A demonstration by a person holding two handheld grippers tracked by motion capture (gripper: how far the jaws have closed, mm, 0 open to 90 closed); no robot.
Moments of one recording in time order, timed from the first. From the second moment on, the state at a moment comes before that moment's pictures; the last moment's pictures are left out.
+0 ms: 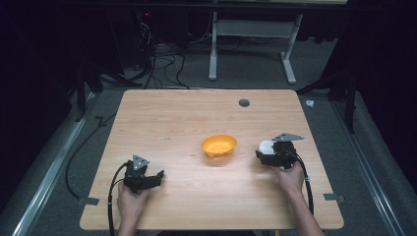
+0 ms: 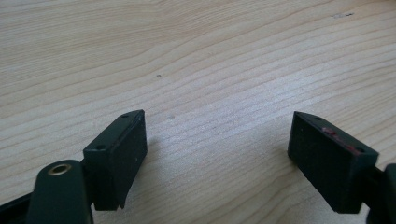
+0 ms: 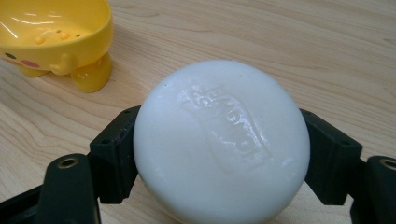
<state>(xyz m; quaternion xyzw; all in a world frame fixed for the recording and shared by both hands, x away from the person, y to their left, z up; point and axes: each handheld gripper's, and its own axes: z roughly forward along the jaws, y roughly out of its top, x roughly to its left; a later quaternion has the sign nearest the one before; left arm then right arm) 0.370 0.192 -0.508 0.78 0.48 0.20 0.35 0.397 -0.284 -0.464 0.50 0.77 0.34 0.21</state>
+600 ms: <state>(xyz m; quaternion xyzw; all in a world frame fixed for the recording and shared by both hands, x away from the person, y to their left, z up) 0.370 0.192 -0.508 0.78 0.48 0.20 0.35 0.392 -0.270 -0.444 0.48 0.78 0.35 0.21</state>
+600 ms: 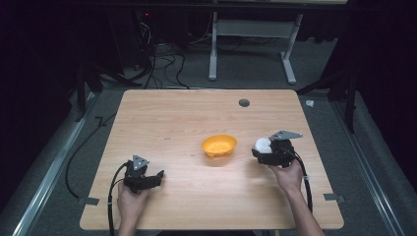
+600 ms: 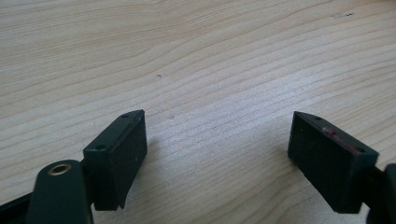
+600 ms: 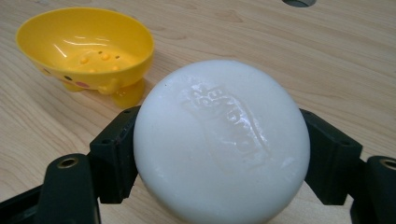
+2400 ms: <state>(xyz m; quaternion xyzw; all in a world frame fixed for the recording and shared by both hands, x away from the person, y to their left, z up) 0.370 0.192 -0.508 0.78 0.48 0.20 0.35 0.405 -0.223 -0.416 0.42 0.80 0.38 0.18</state>
